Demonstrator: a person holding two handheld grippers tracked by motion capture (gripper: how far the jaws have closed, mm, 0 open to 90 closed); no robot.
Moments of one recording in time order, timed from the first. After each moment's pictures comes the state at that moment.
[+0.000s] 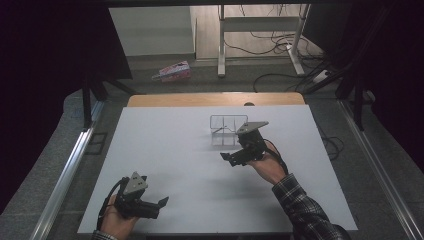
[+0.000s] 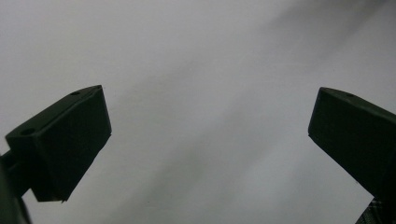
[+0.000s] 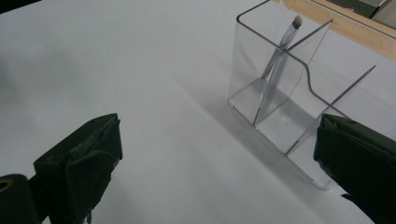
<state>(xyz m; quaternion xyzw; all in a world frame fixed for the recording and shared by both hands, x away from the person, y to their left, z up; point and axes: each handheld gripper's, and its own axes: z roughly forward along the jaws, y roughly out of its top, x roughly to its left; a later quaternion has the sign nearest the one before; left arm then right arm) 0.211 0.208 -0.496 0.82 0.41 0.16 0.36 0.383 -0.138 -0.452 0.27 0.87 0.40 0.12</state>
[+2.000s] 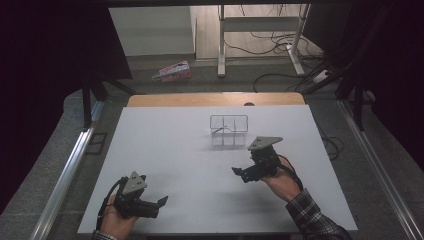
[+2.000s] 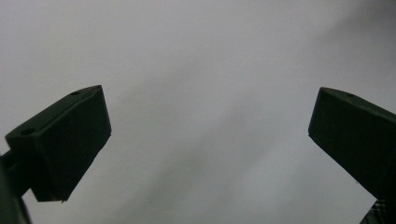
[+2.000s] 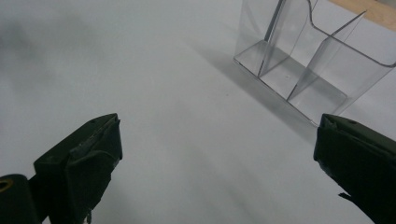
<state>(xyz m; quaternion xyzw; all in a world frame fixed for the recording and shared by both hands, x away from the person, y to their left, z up) 0.212 0.210 -0.496 0.82 0.42 0.17 0.36 0.340 -0.172 -0.457 0.27 0.87 0.38 0.13</state>
